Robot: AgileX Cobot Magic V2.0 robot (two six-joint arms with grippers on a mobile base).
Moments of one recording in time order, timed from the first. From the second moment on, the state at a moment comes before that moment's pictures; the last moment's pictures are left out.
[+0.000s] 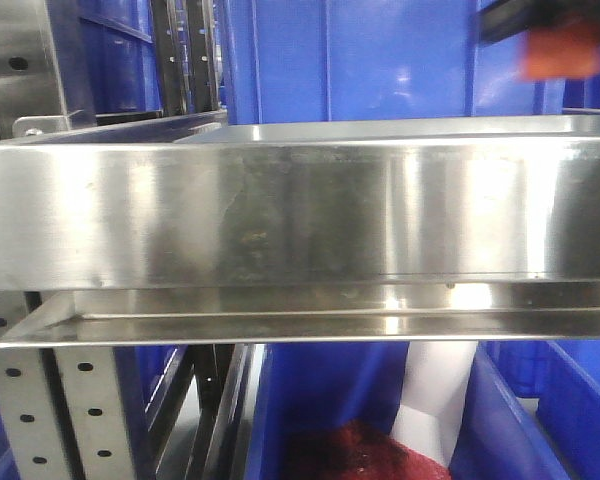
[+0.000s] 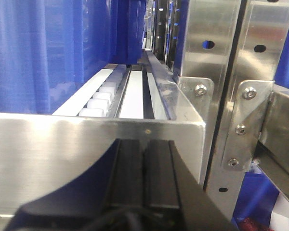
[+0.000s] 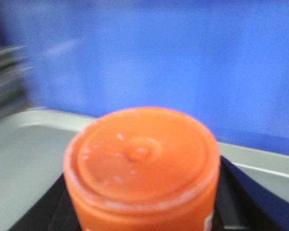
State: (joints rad) left arm -0.05 -0.01 0.03 -0.07 0.07 0.03; right arm 0.23 1.15 -0.66 -0.12 -0.17 0.24
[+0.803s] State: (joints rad) left arm -0.05 -0.01 0.03 -0.07 0.07 0.03; right arm 0.14 0.15 -0.48 -0.12 0.48 0.07
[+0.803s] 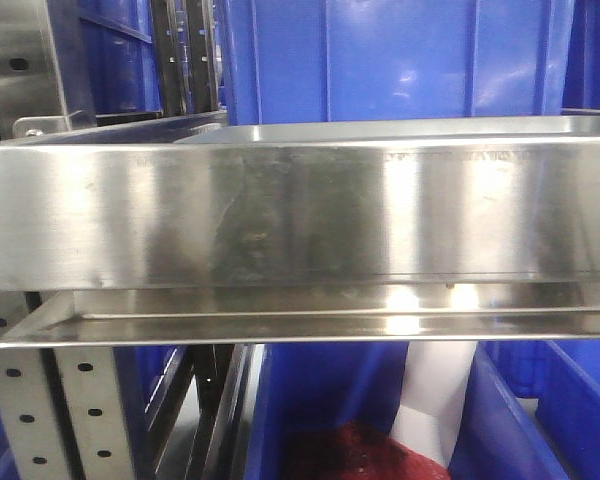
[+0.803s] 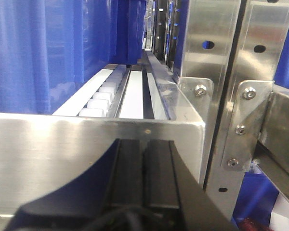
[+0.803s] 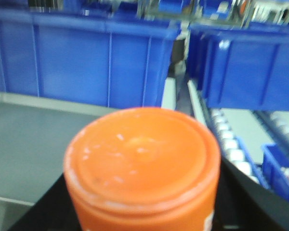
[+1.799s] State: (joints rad) left arm -0.05 -0.01 0.03 -0.07 0.07 0.03; right arm 0.14 0.02 -0.48 -0.12 0.48 0.07
